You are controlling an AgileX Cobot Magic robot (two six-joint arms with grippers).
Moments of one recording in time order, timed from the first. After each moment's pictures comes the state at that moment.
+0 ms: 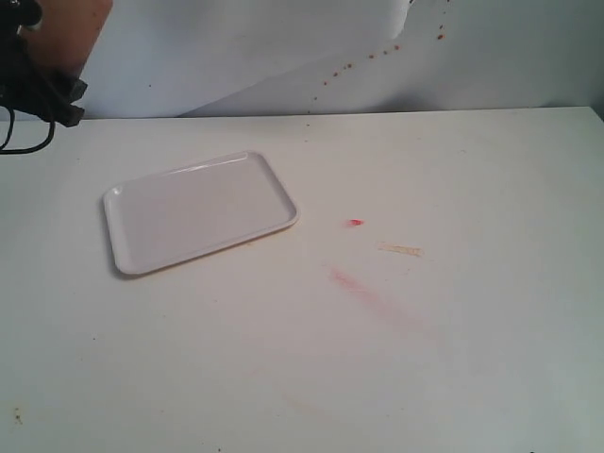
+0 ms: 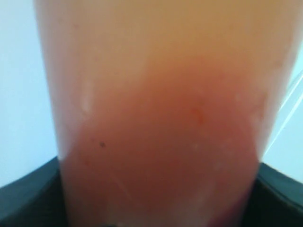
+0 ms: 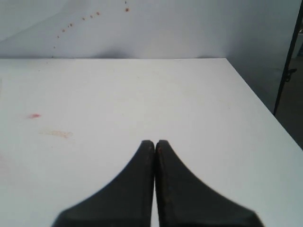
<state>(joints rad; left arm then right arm) 0.04 1.77 -1.20 1.76 -0.13 -1.17 -0.02 0.01 0.00 -0.04 0.31 0.02</state>
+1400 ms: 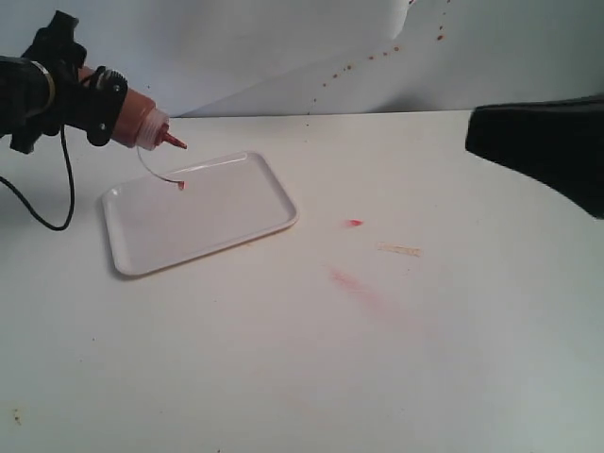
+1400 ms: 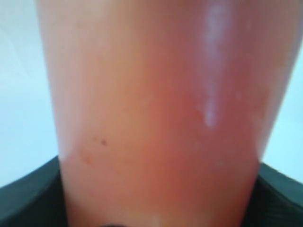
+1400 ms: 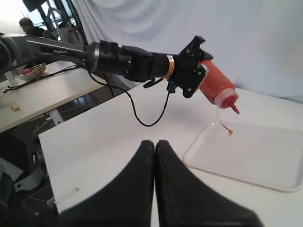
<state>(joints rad) -0.11 1.97 -1.33 1.75 0.32 0.21 -0.02 0.95 -0.64 1.55 1.09 -1.47</state>
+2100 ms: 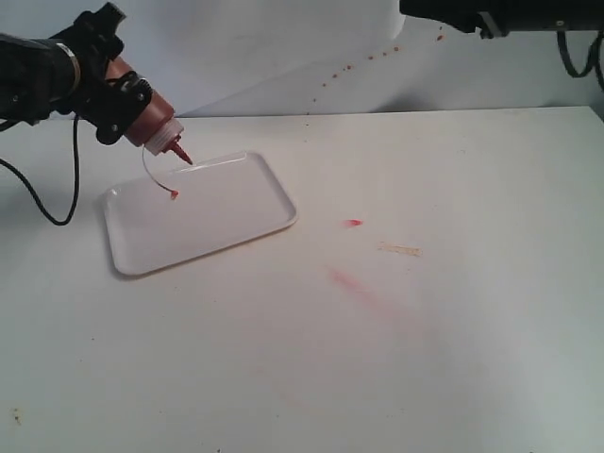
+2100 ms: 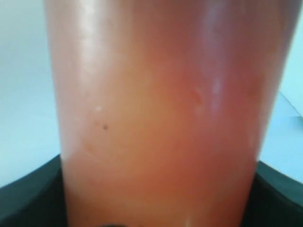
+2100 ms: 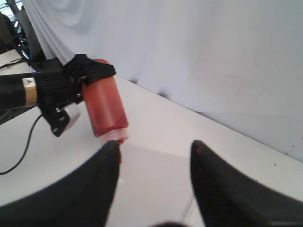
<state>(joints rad) -0.17 1.98 -1.38 1.75 0.31 0.52 -0.02 1.88 -1.51 1.49 1.01 -1.49</state>
